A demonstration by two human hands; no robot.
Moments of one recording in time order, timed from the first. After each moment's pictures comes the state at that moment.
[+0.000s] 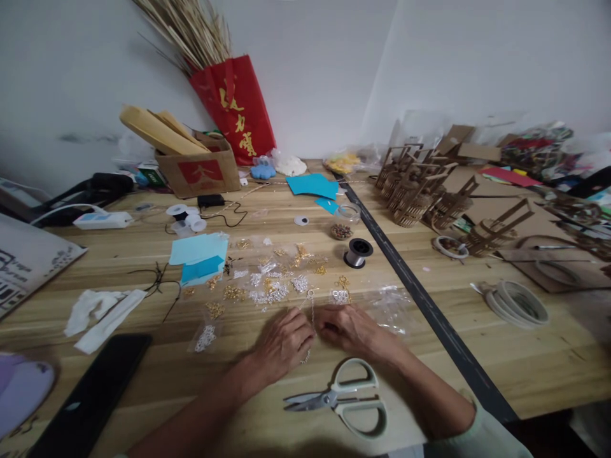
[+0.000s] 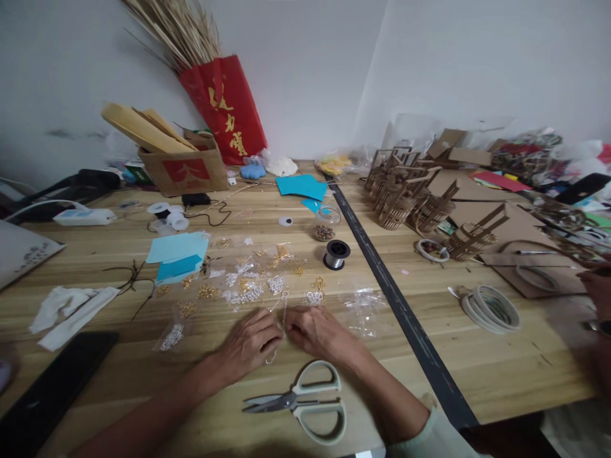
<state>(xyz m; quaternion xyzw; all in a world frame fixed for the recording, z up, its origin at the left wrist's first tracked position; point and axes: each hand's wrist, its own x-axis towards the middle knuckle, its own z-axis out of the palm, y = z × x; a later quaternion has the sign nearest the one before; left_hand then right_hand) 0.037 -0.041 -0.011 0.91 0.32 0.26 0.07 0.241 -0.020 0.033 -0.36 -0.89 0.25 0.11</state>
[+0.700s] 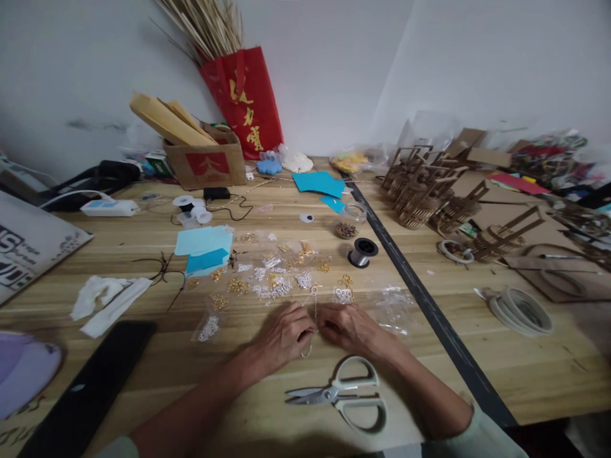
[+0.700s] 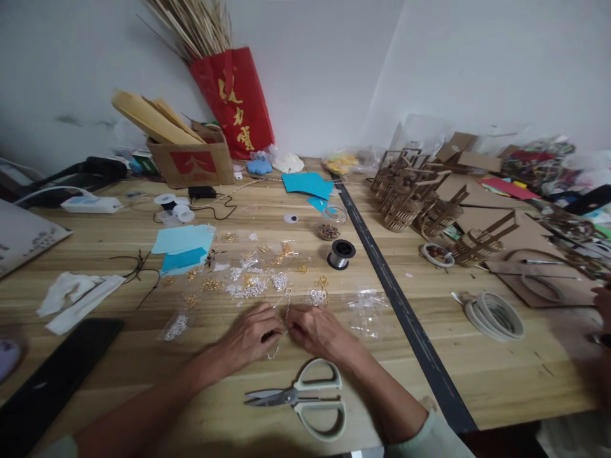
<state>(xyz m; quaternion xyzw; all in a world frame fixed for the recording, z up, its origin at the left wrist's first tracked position) 0.035 -0.038 -0.012 0.89 0.34 0.27 0.13 0.236 -0.022 0.028 -0.37 -0.90 0.23 0.09</state>
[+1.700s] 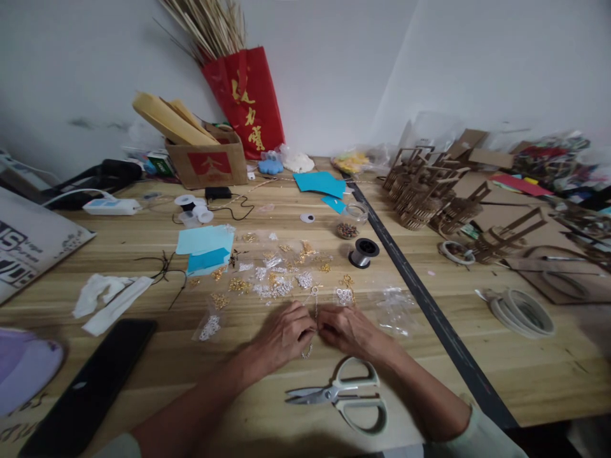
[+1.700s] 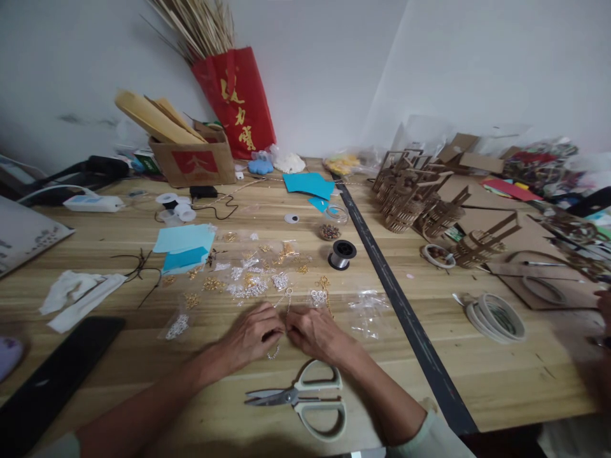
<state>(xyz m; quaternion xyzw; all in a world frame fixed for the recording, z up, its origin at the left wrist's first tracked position) 0.034 -0.037 -0.015 0.89 0.34 0.27 0.12 0.231 -0.023 0.023 -0.37 -0.90 0.20 0.06</state>
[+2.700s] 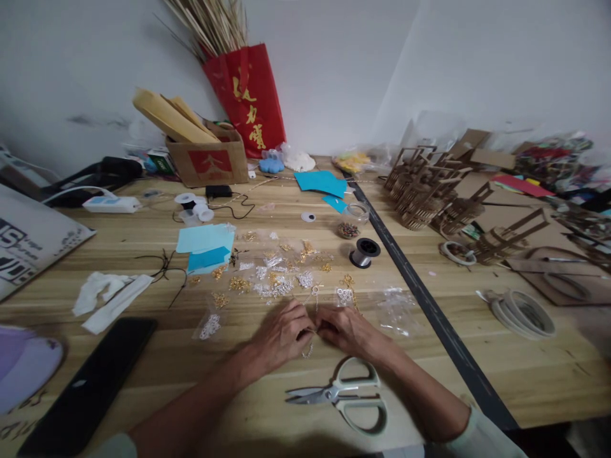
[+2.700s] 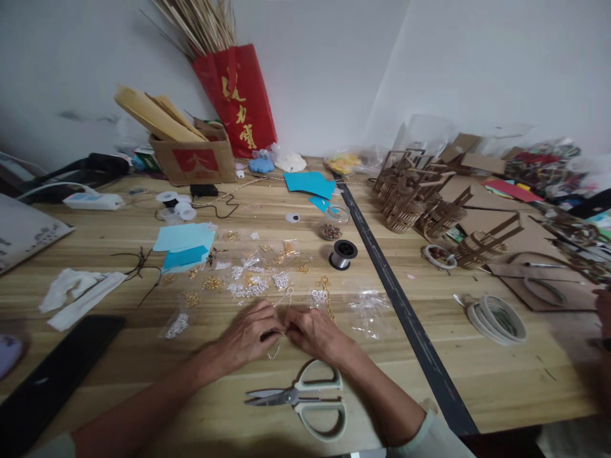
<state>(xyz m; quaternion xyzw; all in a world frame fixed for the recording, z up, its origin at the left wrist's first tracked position) 0.031 -0.038 -0.012 0.88 0.36 0.27 0.14 0.230 -0.023 0.015 -0.39 -0.87 0.29 0.10</state>
